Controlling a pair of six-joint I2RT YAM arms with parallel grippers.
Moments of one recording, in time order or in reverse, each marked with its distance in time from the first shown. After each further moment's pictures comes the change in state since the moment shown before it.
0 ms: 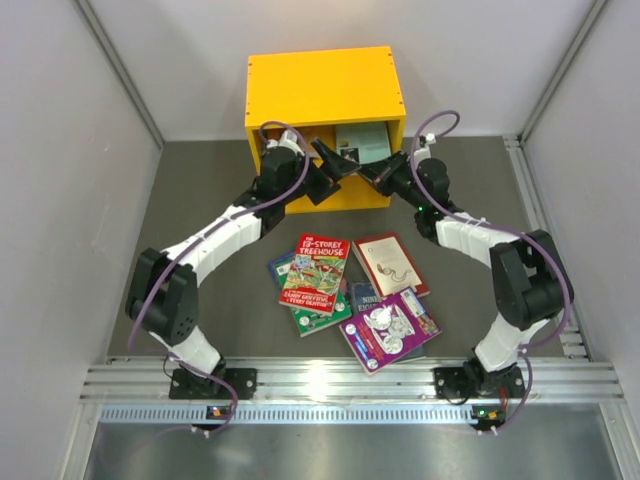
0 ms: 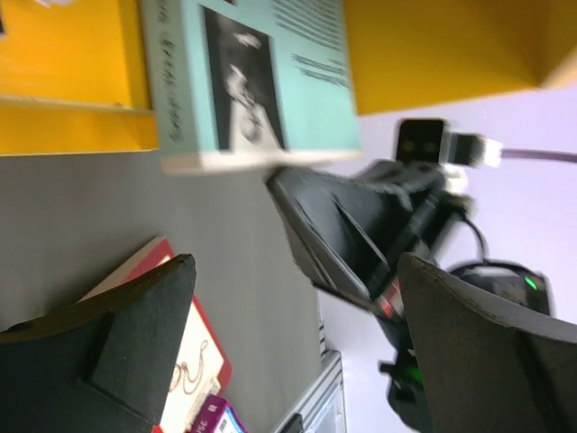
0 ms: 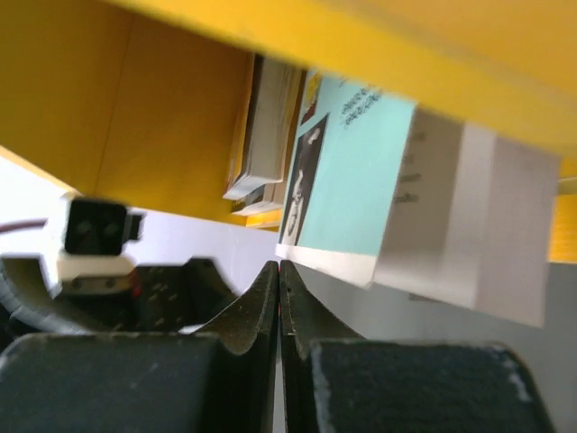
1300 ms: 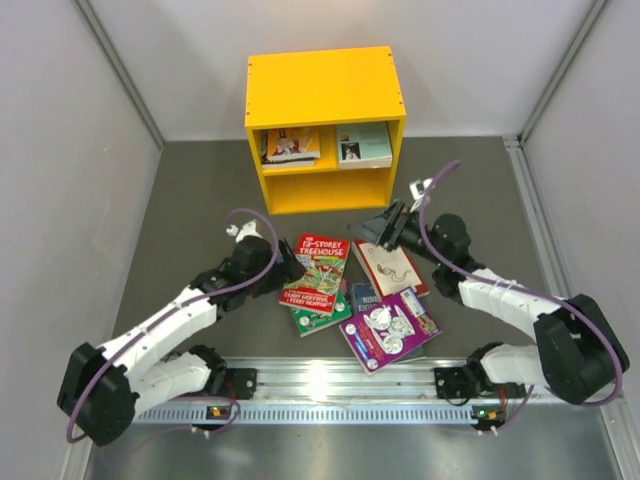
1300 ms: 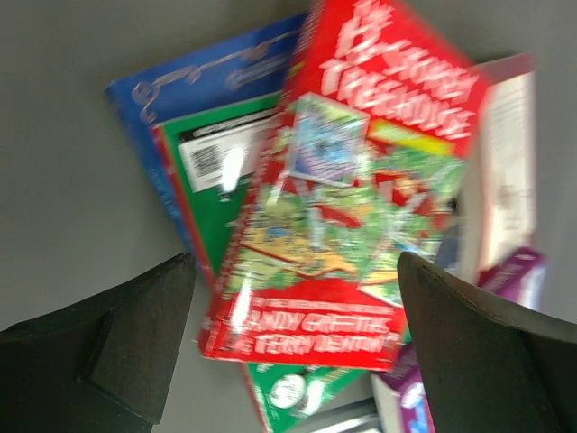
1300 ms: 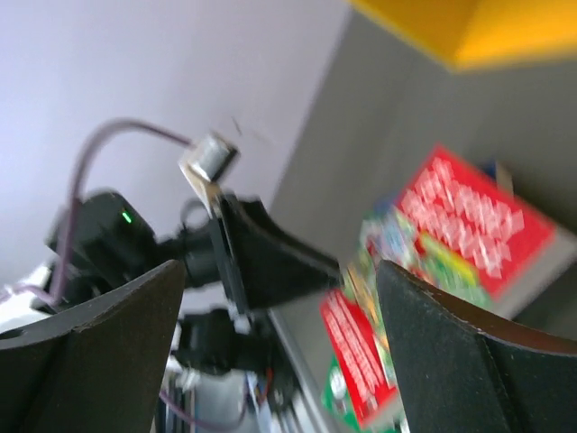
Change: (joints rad) left arm -0.097 -0.667 -0.646 -0.486 -0.351 0.212; right arm 0.111 -0.444 -0.449 0.108 -0.171 -0.132
